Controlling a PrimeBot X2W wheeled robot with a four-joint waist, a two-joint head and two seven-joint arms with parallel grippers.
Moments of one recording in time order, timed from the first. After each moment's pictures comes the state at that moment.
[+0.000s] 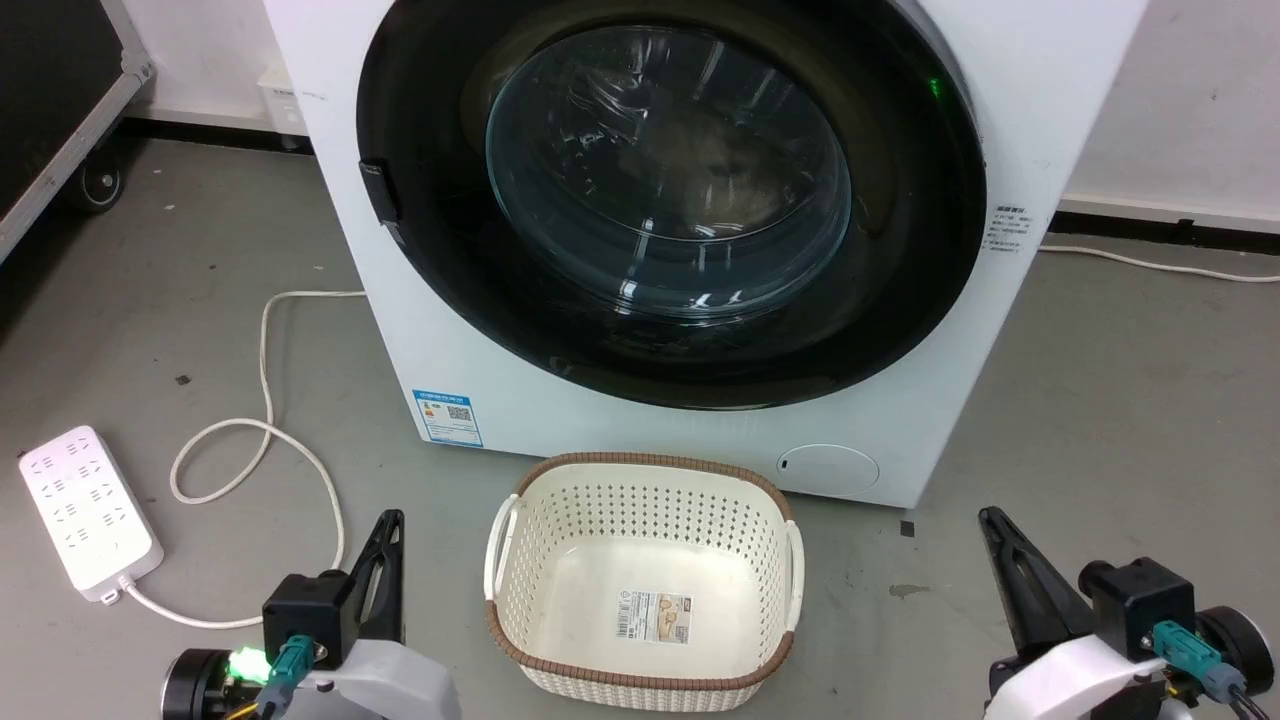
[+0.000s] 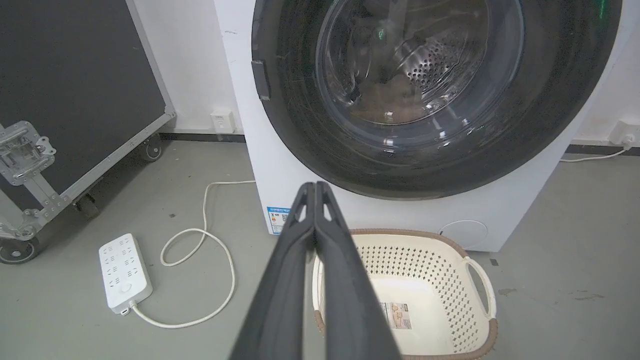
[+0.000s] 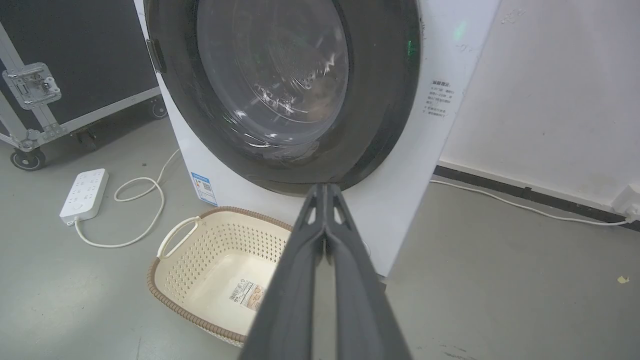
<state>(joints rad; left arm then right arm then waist) 0.02 0.05 -0.01 0.01 -0.02 -0.01 -0.03 0.02 -0.06 -0.01 0.01 0.01 0.13 -0.02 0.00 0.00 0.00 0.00</state>
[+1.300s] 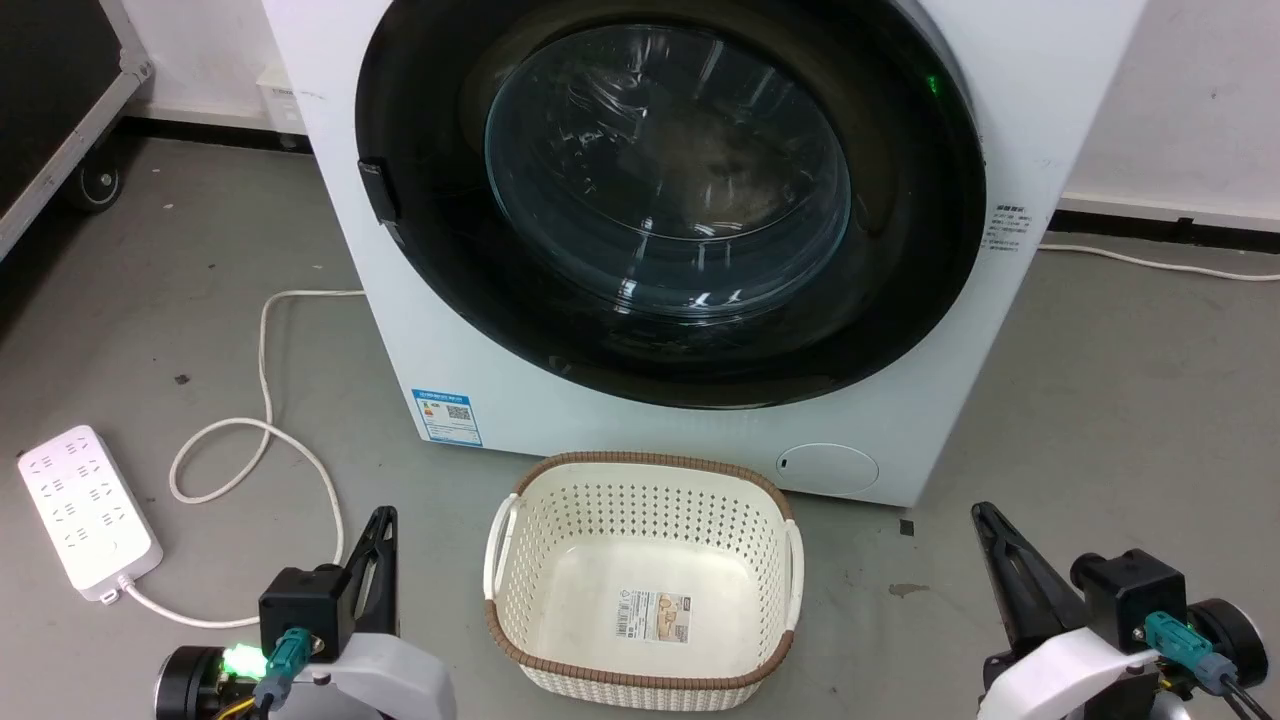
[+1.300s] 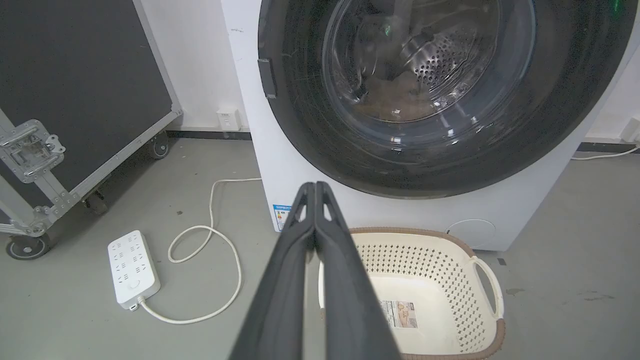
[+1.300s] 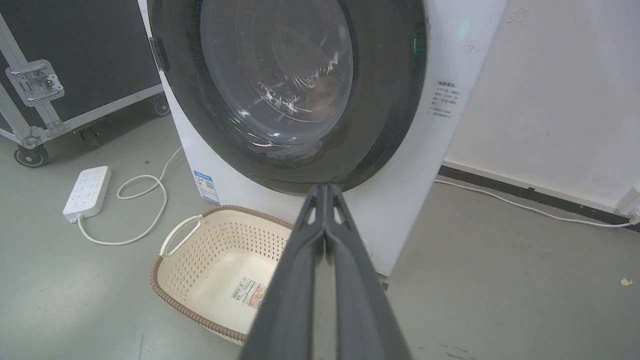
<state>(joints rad) 0.02 0.05 0.00 0.00 0.00 0.00 0.00 0.01 -0.06 0.00 0.01 0.01 0.13 0.00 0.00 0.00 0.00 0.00</state>
